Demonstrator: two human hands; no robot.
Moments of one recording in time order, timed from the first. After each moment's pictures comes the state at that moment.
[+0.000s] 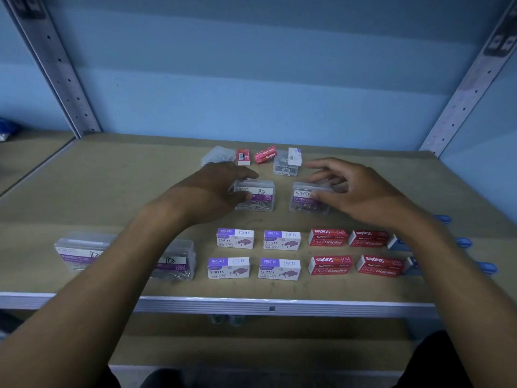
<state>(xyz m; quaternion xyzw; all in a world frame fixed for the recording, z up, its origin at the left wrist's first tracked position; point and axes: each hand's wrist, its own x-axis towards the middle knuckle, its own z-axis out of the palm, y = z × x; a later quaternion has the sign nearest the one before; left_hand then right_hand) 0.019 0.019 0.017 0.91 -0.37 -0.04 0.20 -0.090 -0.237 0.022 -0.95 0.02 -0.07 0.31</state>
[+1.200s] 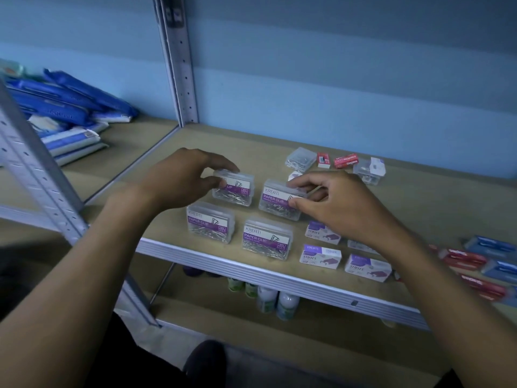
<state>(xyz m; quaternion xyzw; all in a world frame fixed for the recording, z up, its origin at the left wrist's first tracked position) 0.018 0.202 0.033 0.94 -0.28 0.04 0.19 -0.059 -0.075 0.021 -0.94 -0.08 -0.09 0.32</state>
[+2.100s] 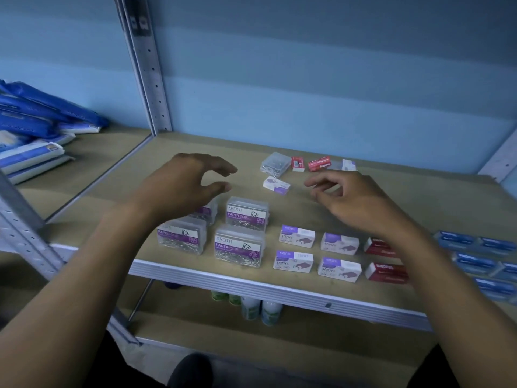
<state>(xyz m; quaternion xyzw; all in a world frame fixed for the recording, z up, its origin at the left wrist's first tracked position) 0.013 0.158 0.037 0.93 -0.31 0.07 0.21 -0.060 -0.137 0.025 -0.95 0.03 -0.08 0.31</state>
